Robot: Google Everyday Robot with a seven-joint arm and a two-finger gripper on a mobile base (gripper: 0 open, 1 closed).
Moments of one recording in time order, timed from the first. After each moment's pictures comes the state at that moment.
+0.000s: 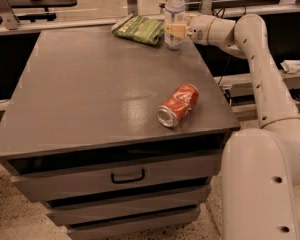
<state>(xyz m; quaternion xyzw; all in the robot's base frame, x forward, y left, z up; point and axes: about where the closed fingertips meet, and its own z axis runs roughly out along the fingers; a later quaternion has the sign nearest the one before) 0.877 -0.097 0.911 -0.34 0.64 0.30 0.62</state>
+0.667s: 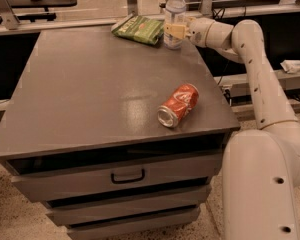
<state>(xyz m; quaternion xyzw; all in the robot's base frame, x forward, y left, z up) 0.887 -0.096 0.902 -0.32 0.64 0.31 0.63</state>
